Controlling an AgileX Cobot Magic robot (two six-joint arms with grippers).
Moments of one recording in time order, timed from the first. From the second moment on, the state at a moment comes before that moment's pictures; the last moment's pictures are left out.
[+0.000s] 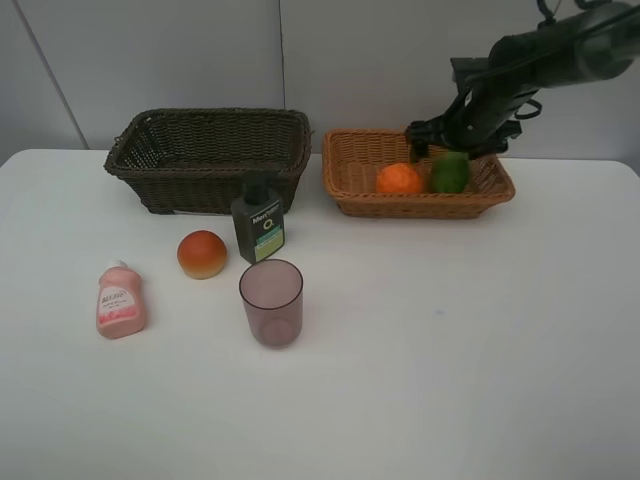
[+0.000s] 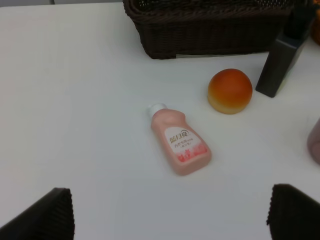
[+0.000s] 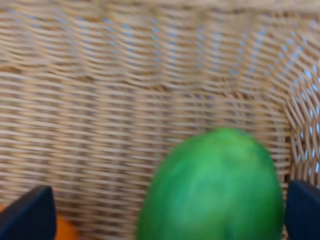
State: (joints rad) left arm -0.09 -0.01 -0.51 0.03 1.06 -0.06; right arm 0.22 2.11 -1.56 -0.22 0.51 0.25
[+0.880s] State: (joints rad) left arm -0.09 -0.01 -0.51 0.03 1.06 -0.06; right arm 0.59 1.91 -1.56 -0.08 1.04 0.25
